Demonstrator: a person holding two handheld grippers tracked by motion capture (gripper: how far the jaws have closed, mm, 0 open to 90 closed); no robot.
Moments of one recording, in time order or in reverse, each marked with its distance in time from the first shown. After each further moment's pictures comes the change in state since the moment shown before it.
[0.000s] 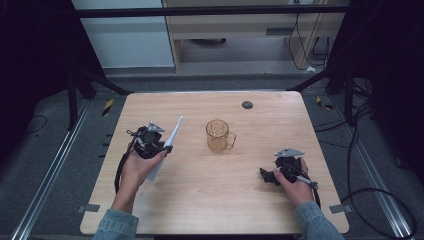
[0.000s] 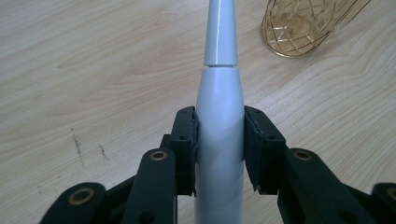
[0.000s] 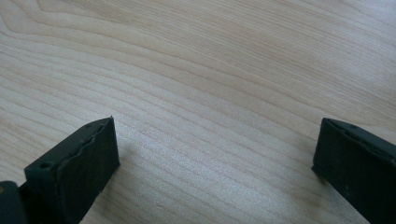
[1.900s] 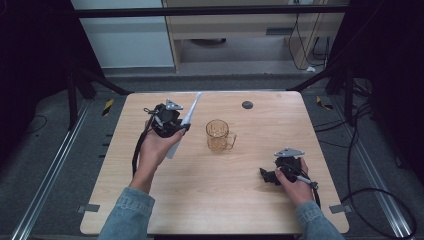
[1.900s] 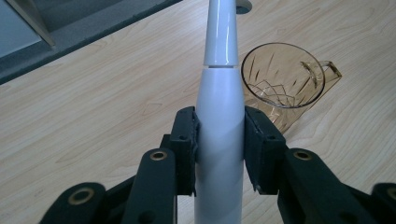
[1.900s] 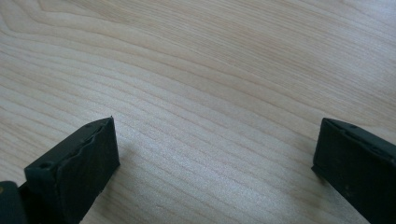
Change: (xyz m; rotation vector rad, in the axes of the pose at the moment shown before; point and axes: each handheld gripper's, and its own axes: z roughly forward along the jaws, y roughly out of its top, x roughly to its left) left arm -0.028 0.077 -0.002 -0.117 -0.003 0.064; right arm 0.000 0.000 0.000 0.001 0.004 -0.002
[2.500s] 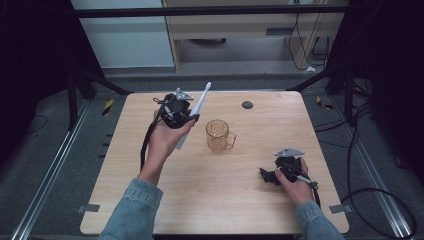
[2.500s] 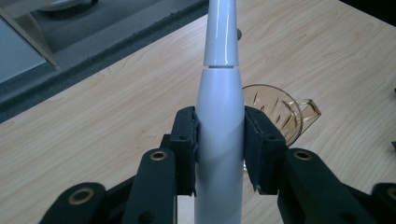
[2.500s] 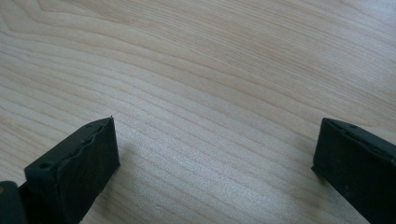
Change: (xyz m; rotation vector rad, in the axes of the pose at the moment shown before) left arm -0.016 0.036 -0.001 -0.037 0.007 0.038; right arm 0.000 0.000 0.000 0.001 -0.001 0.000
